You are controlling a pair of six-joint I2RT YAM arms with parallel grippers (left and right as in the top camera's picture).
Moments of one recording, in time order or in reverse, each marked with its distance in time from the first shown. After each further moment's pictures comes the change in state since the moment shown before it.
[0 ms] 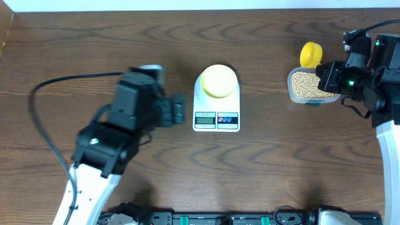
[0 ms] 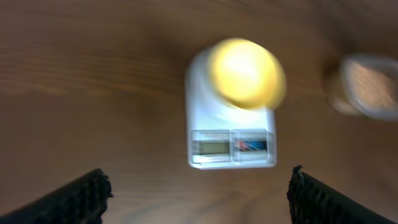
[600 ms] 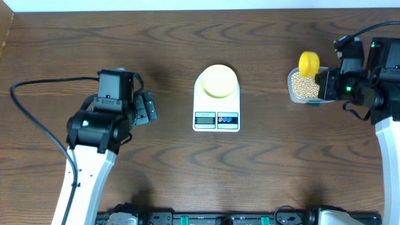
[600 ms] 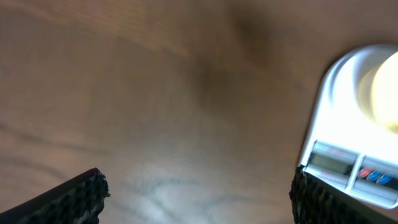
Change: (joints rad) left arm 0.181 0.091 0.000 -0.161 -0.191 0.002; right arm 0.000 0.021 0.000 -0.106 0.024 -0.195
